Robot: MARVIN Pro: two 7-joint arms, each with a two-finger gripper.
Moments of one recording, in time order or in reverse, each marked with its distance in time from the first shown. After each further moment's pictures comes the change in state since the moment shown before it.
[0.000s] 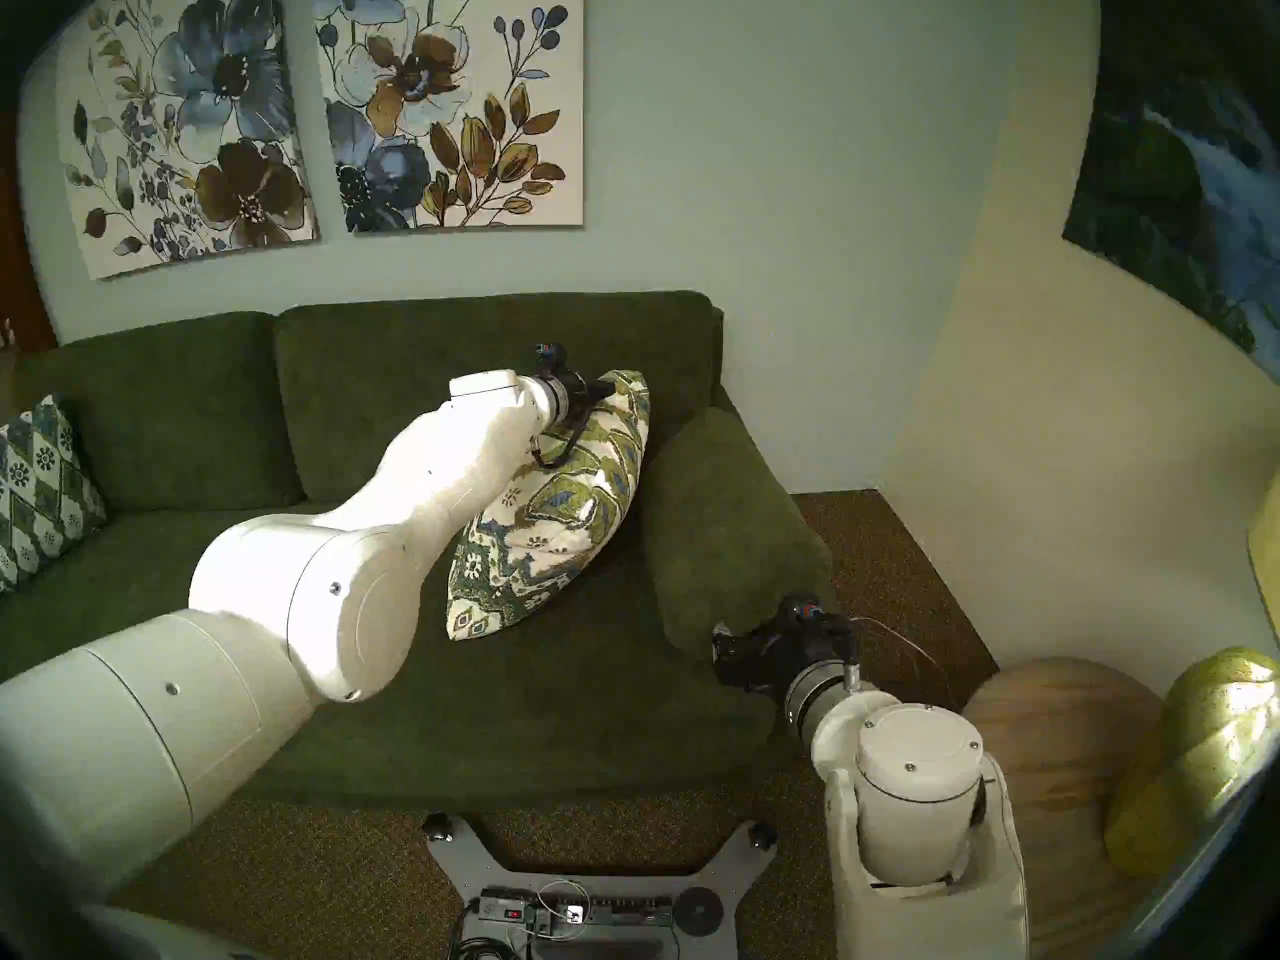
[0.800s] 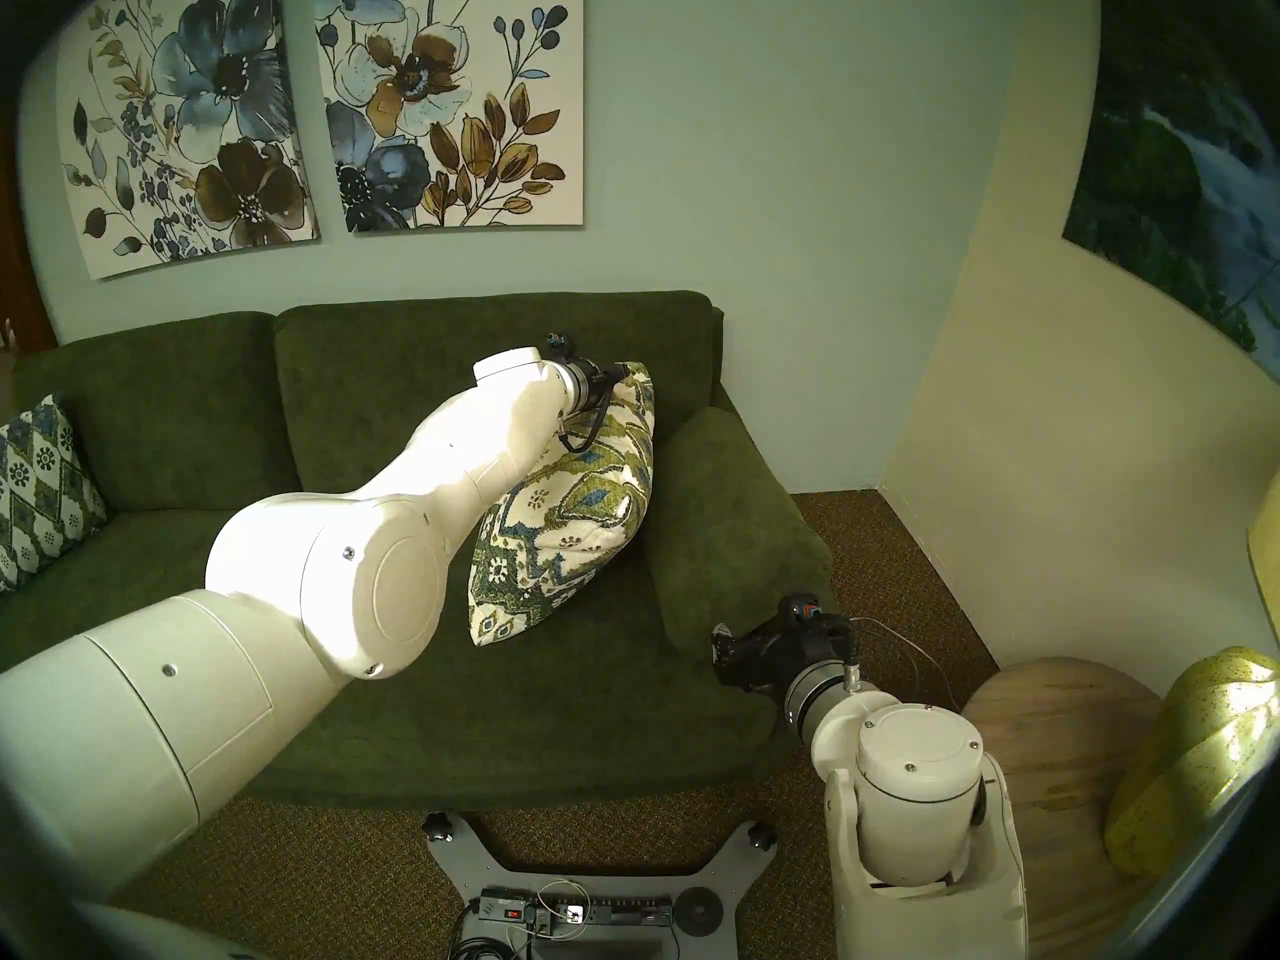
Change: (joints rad) left arm -0.066 -0.057 -0.111 0.048 -0.076 0.034 0.139; right arm 0.000 -0.004 0.002 0.000 -0.006 0.000 0.006
